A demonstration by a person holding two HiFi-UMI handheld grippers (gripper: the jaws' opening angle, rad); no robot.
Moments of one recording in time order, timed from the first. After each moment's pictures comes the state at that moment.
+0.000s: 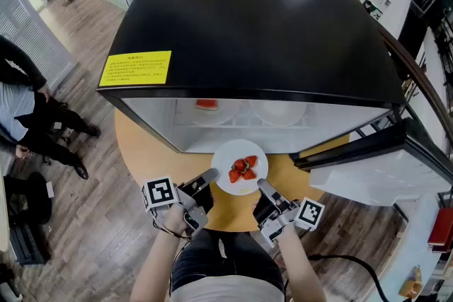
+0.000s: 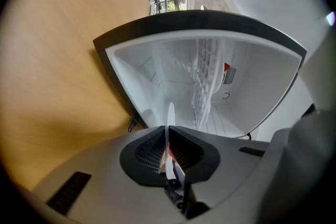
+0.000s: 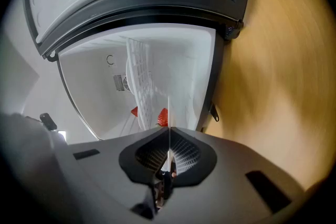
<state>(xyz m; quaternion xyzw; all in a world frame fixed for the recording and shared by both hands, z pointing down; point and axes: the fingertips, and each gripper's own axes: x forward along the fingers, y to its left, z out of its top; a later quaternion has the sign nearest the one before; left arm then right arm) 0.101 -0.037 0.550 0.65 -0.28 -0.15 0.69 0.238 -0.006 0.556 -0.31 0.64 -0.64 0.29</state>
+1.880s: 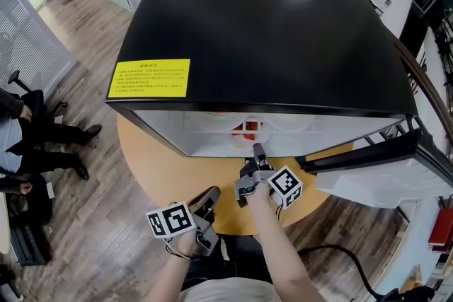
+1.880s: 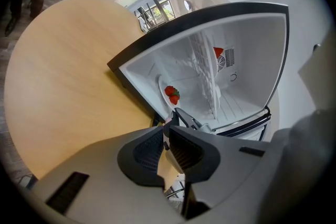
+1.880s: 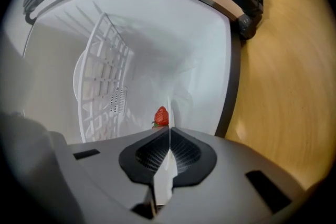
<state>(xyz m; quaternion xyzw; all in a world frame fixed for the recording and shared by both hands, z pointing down) 0.085 -0.004 0.563 0.69 -0.38 -0.07 0.61 0.222 -0.124 0.596 -0.52 0.55 -0.57 0.33</state>
